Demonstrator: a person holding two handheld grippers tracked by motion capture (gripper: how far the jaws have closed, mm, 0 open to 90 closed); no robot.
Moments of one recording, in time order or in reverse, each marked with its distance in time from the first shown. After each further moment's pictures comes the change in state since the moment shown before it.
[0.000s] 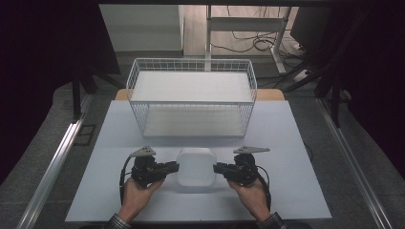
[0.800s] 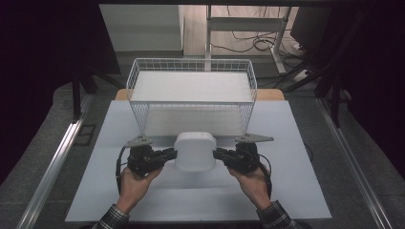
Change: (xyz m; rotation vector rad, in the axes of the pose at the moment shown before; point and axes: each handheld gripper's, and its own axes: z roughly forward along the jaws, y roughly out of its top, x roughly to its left) left arm -0.012 0.042 -0.022 -0.094 0.051 0.082; right arm 0.008 0.039 -0.016 -0.114 -0.001 -0.102
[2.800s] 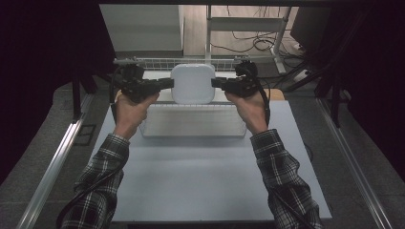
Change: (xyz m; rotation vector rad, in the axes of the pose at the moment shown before) left arm 0.048 0.176 -0.009 -0.107 0.014 -0.009; right arm -0.028 0.190 0.006 -0.088 -0.067 -0.033
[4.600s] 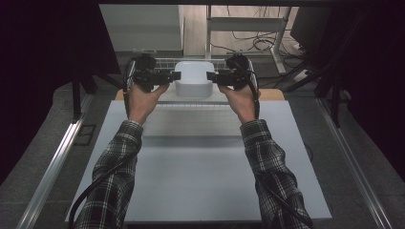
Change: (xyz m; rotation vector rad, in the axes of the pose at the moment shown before) left arm 0.020 0.021 0.043 0.048 0.180 -0.008; right arm -0.017 0.011 0.039 -0.023 -0.148 -0.003
